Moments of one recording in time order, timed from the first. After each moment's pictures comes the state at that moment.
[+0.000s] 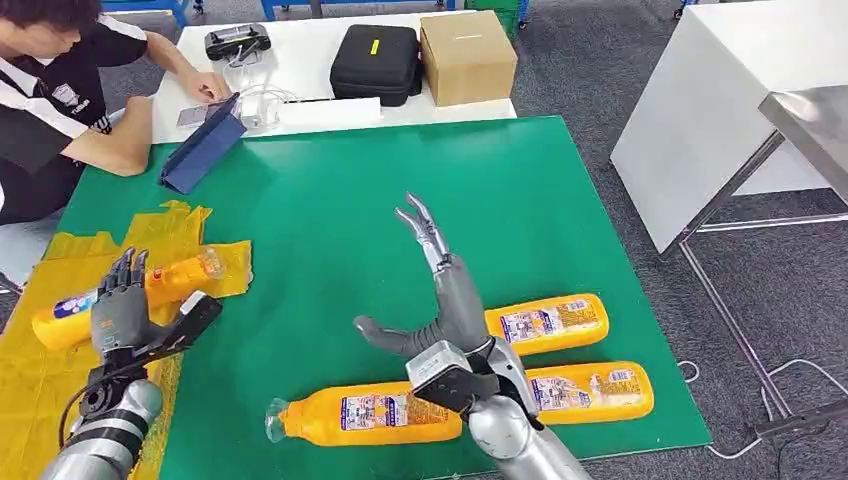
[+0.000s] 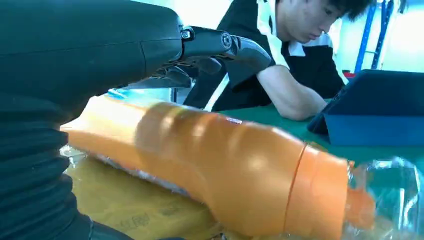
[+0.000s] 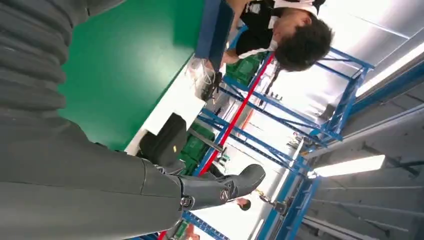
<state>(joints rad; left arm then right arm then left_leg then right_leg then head) -0.44 0.14 0.11 -0.64 -1.13 0.68 -0.18 -0.16 0.07 0.63 -1.62 0.46 -0.31 -0.31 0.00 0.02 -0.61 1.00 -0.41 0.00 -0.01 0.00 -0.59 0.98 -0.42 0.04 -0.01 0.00</state>
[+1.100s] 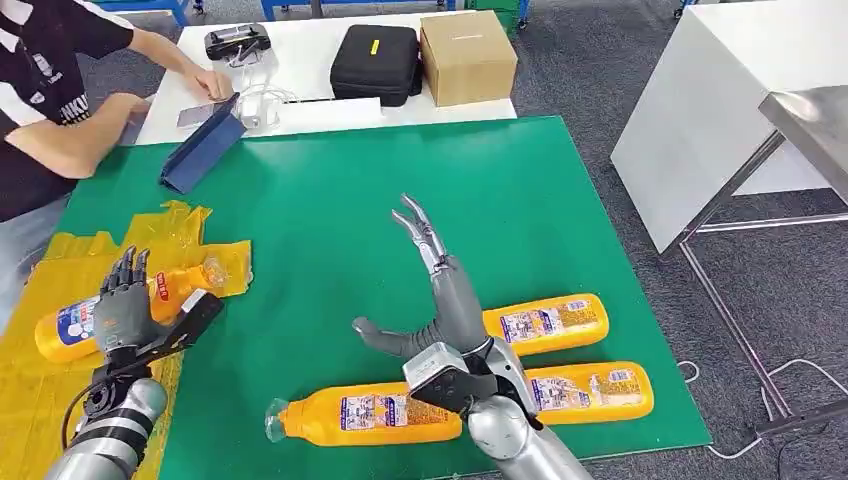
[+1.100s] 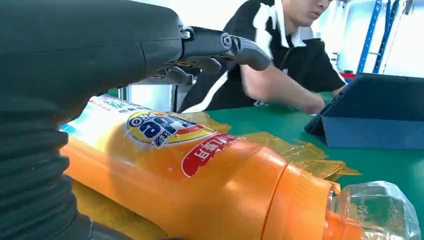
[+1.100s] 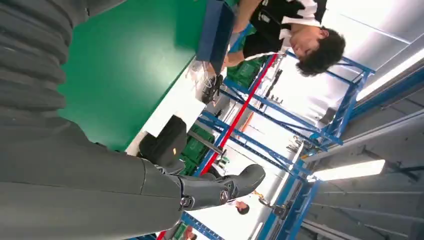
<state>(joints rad) -0.44 0.13 0.13 -0.65 -1.13 0.68 -0.18 -0.17 0.06 0.64 -1.61 0.46 -0.31 -0.30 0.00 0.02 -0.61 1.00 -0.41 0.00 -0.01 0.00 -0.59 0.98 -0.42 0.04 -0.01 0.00</state>
